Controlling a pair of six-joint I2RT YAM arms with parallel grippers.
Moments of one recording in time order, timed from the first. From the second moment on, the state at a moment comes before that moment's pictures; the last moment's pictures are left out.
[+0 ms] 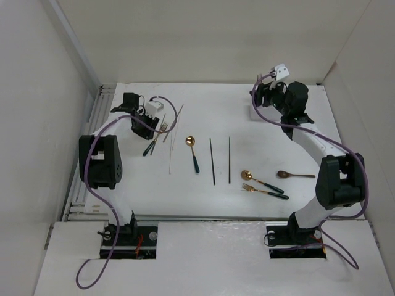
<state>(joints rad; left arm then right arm) -0.03 1.85 1.34 -0.57 0.29 0.52 0.12 1.60 1.15 0.39 -0.36 -0.07</state>
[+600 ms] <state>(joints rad) -0.04 1.91 1.29 -0.60 0.22 0.61 0.13 1.59 1.13 0.37 -0.35 -0.08</state>
